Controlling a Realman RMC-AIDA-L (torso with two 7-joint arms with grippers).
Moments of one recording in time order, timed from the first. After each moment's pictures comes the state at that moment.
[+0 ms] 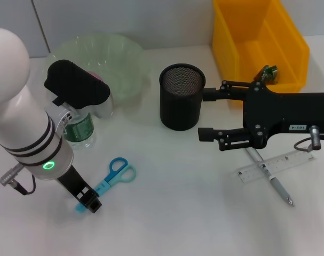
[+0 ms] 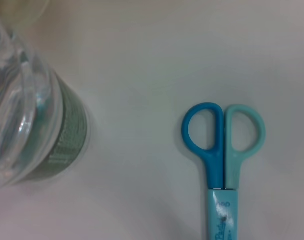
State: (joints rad) left arm -0.69 -2.08 1.73 1.21 2.66 1.54 -2.87; right arm 0.44 2.08 -0.85 -0.92 -1.77 -1.73 1.34
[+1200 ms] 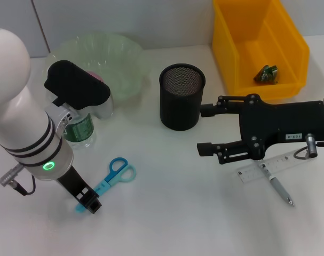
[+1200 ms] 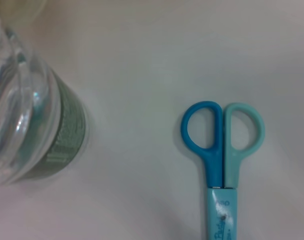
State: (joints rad) left arm -0.69 -2.08 1.74 1.21 2.66 1.55 -2.87; right arm 0.45 2.08 -0.88 -0.94 -1.84 -1.72 1.39
